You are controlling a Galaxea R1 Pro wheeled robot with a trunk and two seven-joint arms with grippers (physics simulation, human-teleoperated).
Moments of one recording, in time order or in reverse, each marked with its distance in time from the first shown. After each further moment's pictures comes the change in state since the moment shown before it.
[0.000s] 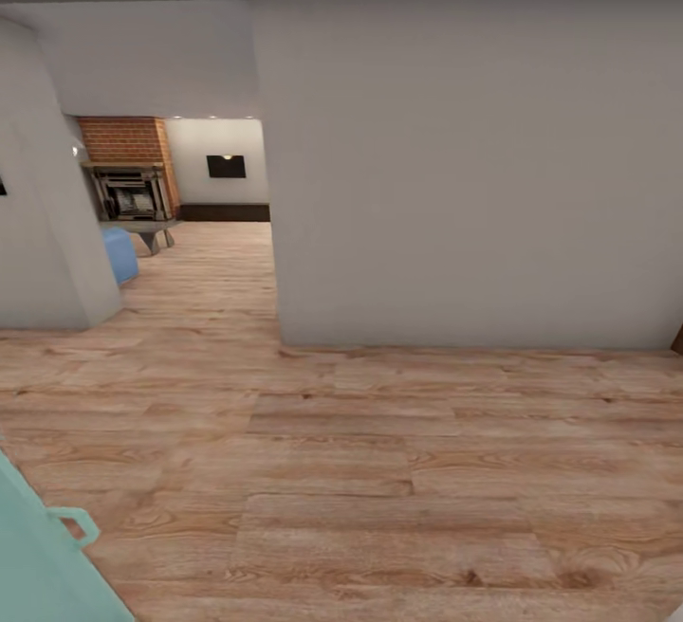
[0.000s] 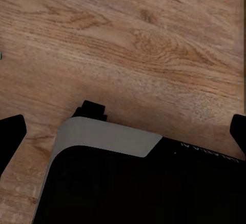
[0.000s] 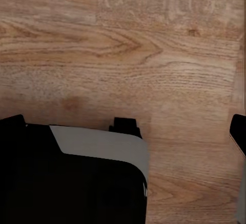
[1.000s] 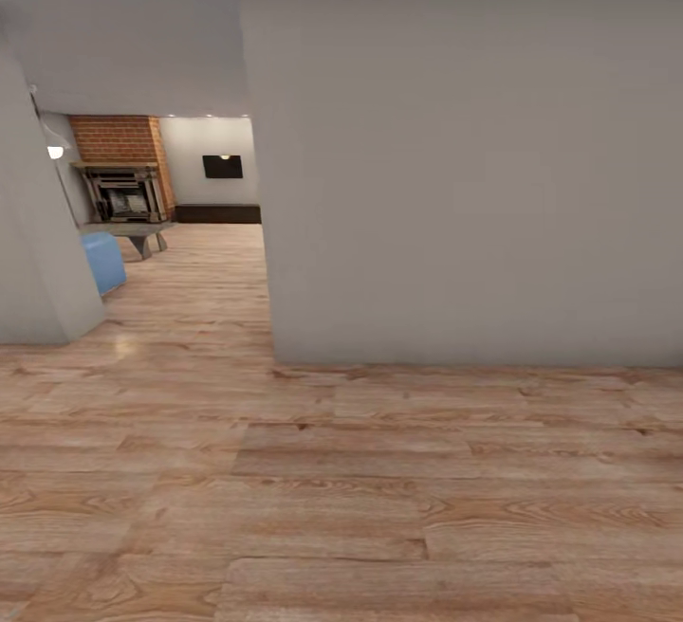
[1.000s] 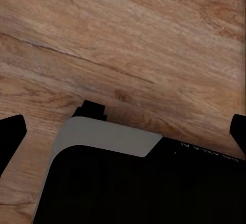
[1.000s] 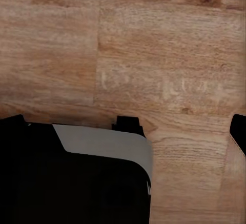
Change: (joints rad) left arm 0.000 0.000 0.000 0.000 0.000 0.001 0.000; right arm 0.000 0.004 -0.004 -0.001 -0.004 0.008 0.003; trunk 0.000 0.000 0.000
